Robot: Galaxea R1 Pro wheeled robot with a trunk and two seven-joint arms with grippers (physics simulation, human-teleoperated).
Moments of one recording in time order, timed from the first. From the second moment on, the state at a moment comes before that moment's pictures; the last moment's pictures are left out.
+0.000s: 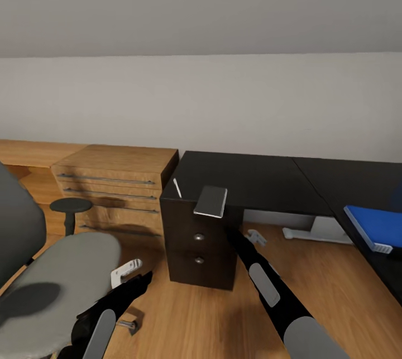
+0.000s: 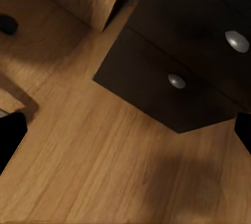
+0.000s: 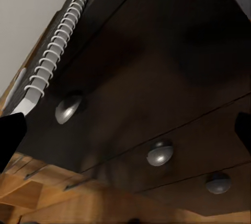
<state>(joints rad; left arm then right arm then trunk) -0.12 -0.07 0.00 -1.49 0.54 0.58 0.33 -0.58 0.09 0.16 -0.74 -0.87 -0.05 0.10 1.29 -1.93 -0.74</state>
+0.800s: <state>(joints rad) -0.12 -0.06 0.00 -1.49 0.54 0.58 0.32 -0.57 0.09 0.16 -0.74 -0.86 -0.05 0.24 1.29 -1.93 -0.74</state>
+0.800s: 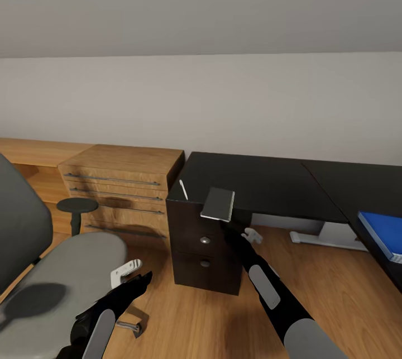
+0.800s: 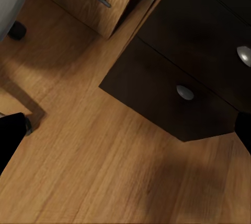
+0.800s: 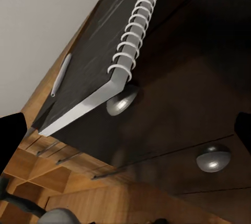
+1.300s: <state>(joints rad) -0.12 -0.06 0.00 -1.49 0.54 0.58 0.32 -0.57 0.09 0.16 -0.75 -0.96 0.13 0.25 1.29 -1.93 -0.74</state>
